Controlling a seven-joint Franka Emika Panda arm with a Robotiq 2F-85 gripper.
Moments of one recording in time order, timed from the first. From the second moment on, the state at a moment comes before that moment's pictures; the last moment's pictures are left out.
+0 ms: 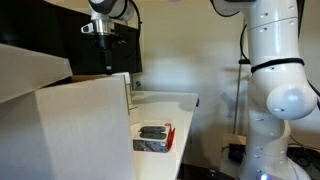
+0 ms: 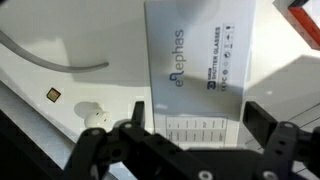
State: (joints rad) arm 0.08 0.15 0.04 -1.57 -0.02 1.80 -0.85
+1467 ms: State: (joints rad) arm 0.10 -0.01 0.10 -1.65 -0.02 1.72 -0.85
